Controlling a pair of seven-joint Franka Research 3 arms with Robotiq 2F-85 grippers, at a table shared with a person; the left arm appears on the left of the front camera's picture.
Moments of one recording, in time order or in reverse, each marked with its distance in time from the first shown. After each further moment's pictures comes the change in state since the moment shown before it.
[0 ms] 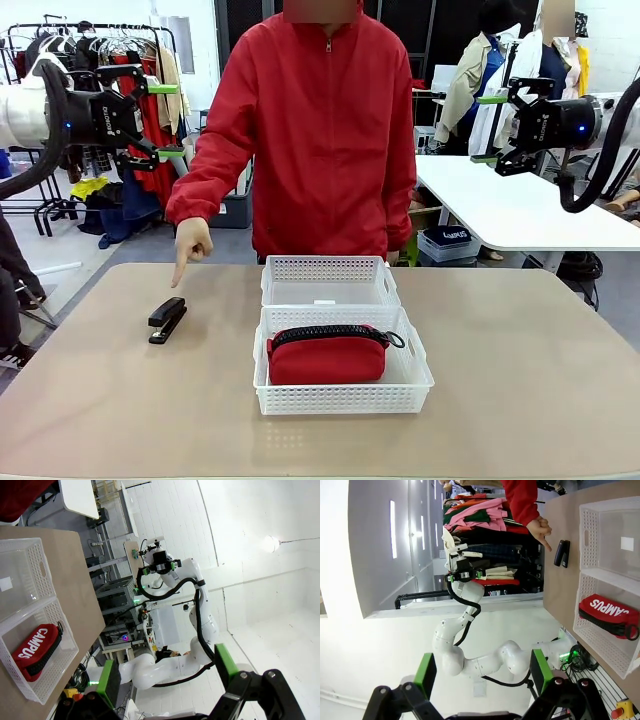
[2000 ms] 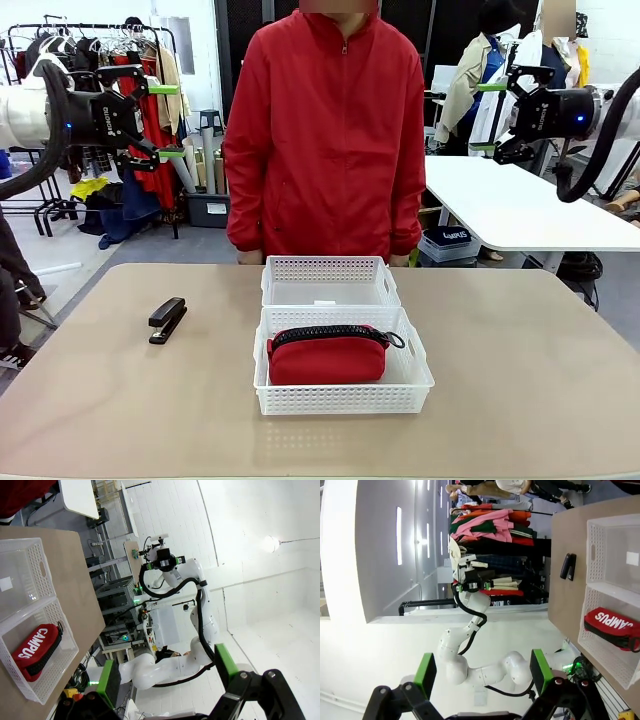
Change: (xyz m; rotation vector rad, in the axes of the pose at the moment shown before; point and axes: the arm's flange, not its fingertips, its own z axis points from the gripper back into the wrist) left arm 0.000 0.000 0.000 0.000 0.000 0.000; right arm 0.003 0.015 0.001 0.027 -0.047 0.023
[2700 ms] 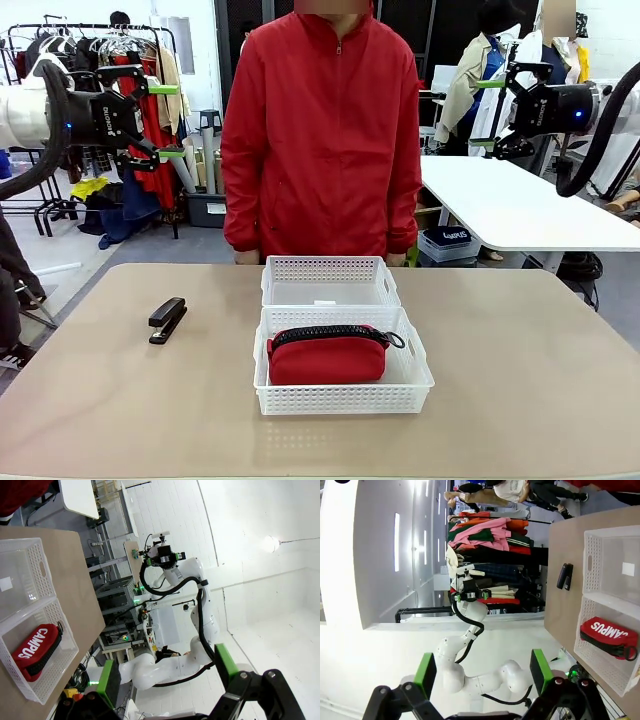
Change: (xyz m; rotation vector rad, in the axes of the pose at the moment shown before) left arm 0.000 0.000 0.000 0.000 0.000 0.000; right arm 0.011 0.006 0.003 -0.021 -0.050 0.016
